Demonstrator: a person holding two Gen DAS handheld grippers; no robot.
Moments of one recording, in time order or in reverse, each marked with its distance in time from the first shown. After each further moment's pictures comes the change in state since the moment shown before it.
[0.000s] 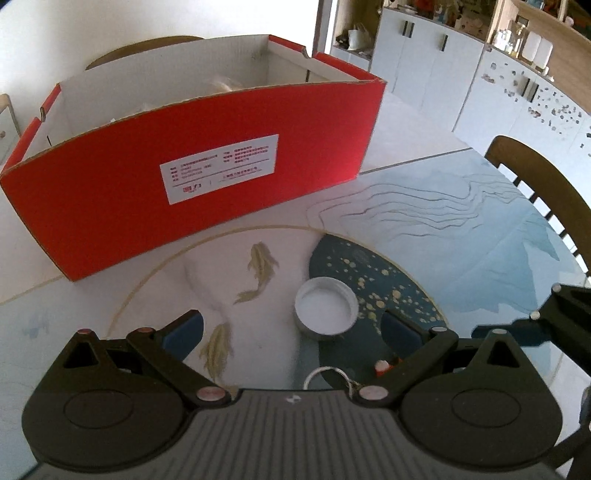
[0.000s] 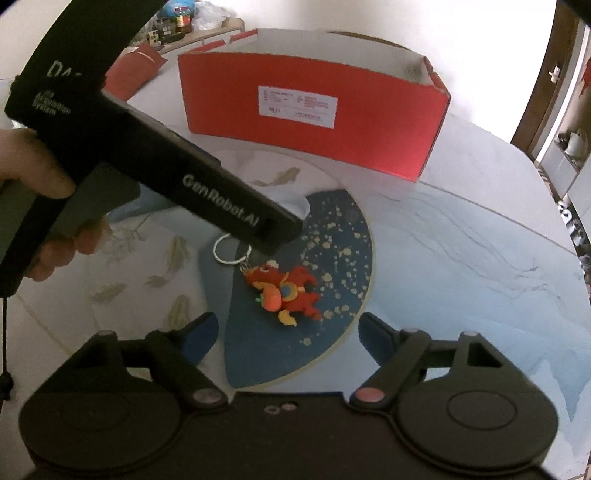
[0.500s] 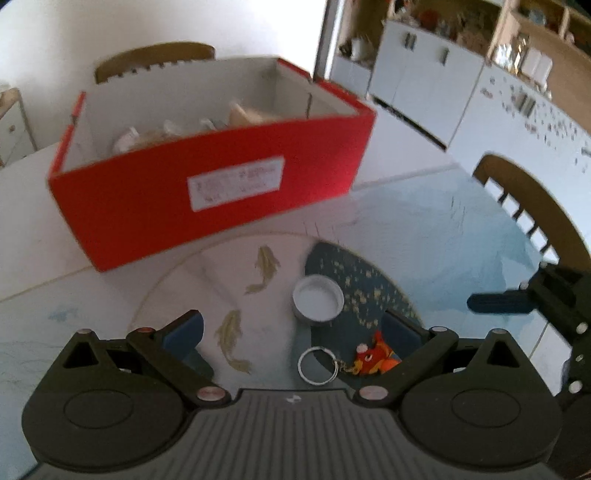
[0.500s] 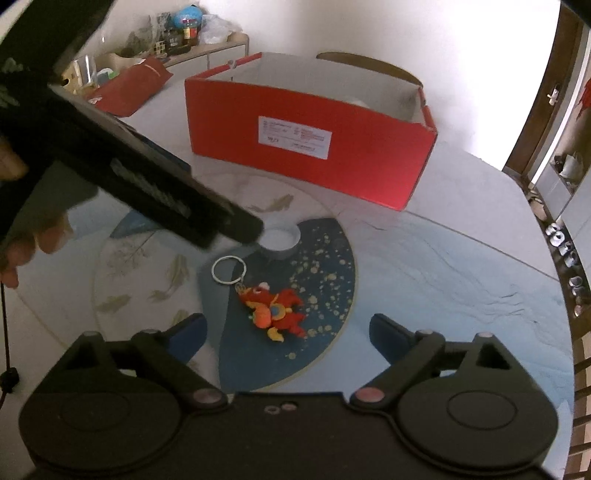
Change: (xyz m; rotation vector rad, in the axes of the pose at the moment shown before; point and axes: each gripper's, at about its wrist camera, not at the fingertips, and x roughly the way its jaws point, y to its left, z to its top) left arm -0.040 0.002 -0.003 -0.019 -0.001 -0.022; right arm -0.023 0.003 0.009 -0.052 -0.054 -0.018
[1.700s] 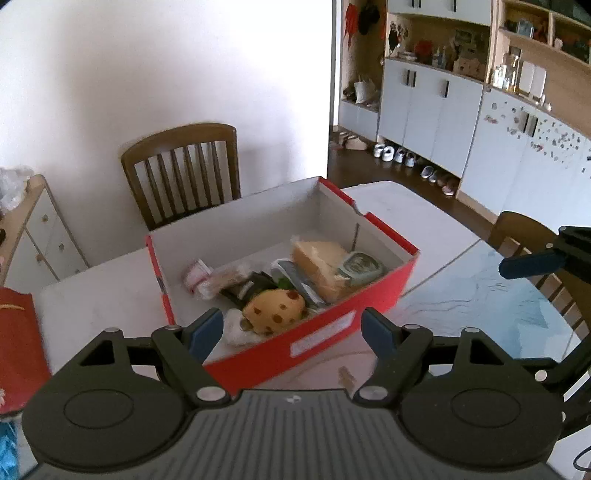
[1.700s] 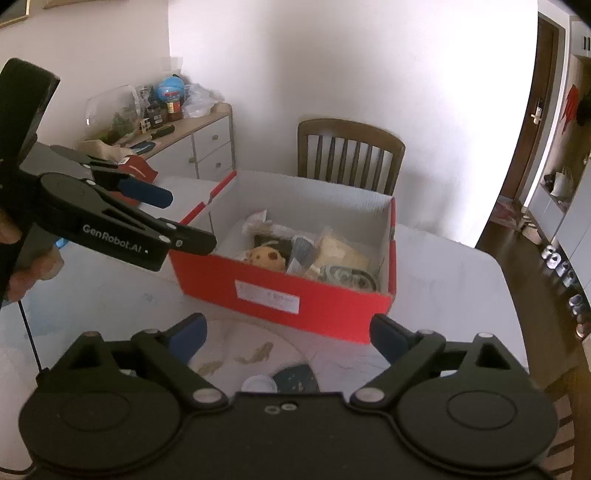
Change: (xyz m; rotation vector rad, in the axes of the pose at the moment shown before) left arm -0.089 0.046 0.099 0.098 -0.169 0.082; right arm -0.057 -0.030 0.115 0.075 -0.160 0.004
